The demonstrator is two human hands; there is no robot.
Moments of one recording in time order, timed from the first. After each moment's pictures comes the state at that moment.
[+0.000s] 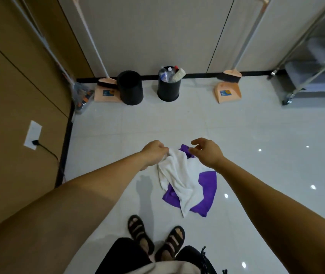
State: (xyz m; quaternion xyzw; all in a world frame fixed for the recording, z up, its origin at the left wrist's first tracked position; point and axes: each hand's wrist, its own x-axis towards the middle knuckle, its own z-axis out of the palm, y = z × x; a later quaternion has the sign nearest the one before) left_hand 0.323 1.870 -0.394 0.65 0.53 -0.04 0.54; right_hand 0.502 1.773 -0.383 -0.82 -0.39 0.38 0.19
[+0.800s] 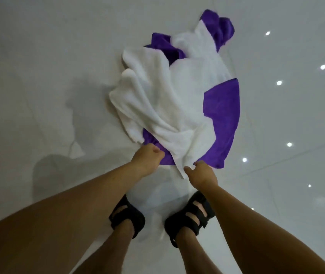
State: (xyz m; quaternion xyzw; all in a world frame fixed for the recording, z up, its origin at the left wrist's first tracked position) left_hand 0.424 1.789 -0.977 0.60 0.52 -0.28 0.54; right_hand 0.516 1.626 -1.030 -0.85 -0.06 0.53 0.01
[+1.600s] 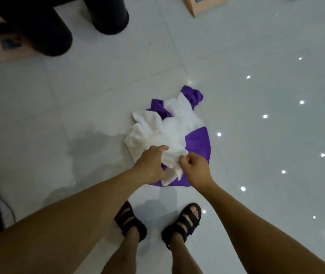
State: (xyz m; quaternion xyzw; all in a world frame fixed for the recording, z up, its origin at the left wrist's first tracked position) left_hand 0.476 1.830 -0.754 0.78 0.36 -0.27 0.44; right_hand 0.578 1.702 -0.763 -0.84 -0.15 0.41 0.32
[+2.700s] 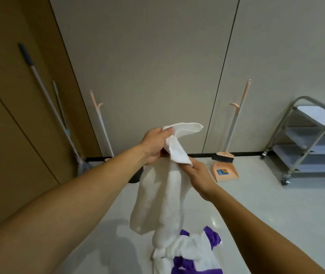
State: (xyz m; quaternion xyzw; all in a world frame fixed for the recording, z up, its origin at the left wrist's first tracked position) left_hand 0.453 1.961 -0.145 0.54 0.41 0.30 0.68; right_hand 0.568 1.861 -0.229 -0.60 -0.45 0.40 0.53
